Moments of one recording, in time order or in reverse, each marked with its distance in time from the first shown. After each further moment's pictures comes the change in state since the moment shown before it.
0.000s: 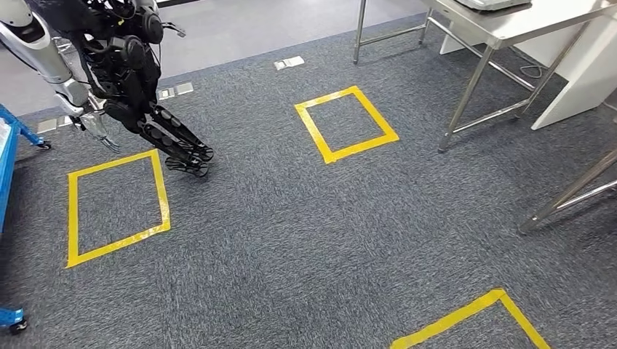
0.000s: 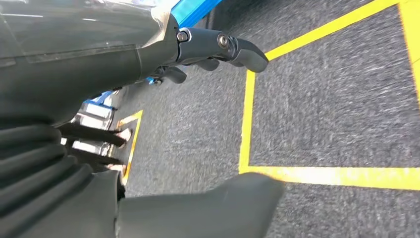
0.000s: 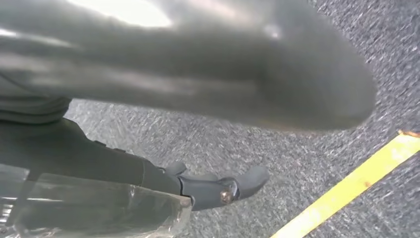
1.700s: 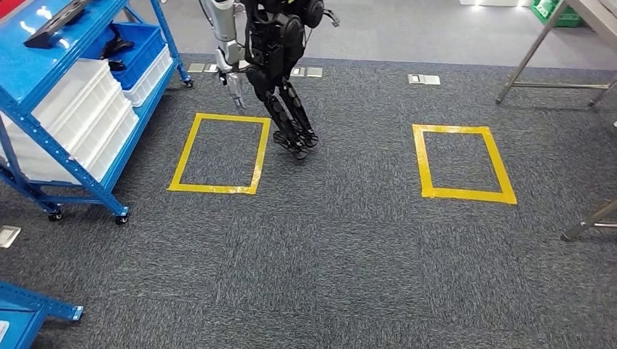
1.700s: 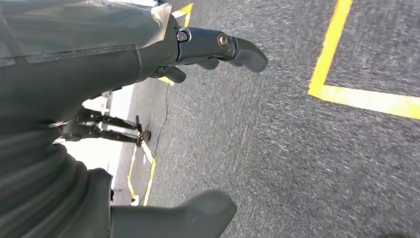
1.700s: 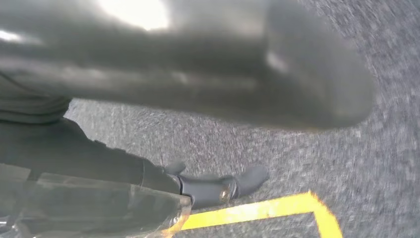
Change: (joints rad) left arm -0.009 -0.023 0.008 0.004 -0.089 -0.147 0.095; right arm -0.009 0.013 0.003 0.004 -0.012 0.010 -0.003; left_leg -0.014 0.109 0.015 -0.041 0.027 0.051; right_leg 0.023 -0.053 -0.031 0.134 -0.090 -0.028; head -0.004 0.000
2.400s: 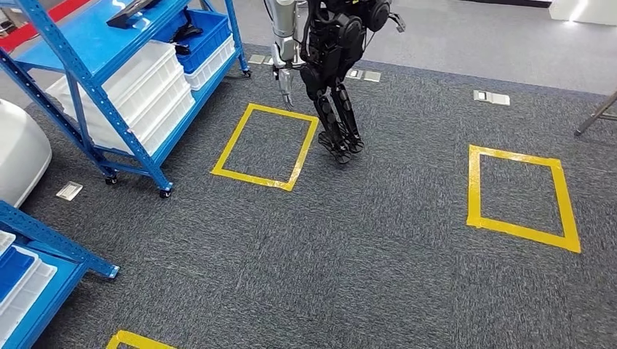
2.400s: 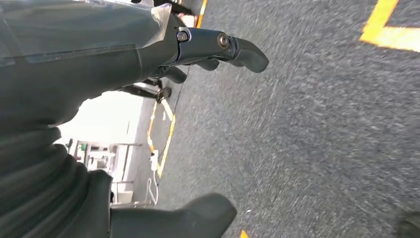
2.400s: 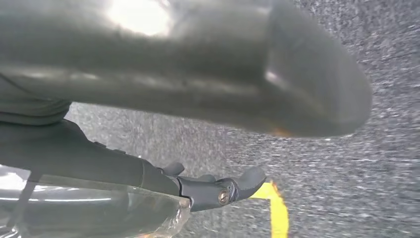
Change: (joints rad) left arm 0.005 -0.005 -0.010 0.005 -0.045 -0.025 0.048; right arm 0.009 0.009 0.001 0.002 0.009 -0.007 0.001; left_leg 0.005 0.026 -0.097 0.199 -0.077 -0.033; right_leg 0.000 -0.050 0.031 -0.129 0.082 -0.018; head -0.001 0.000
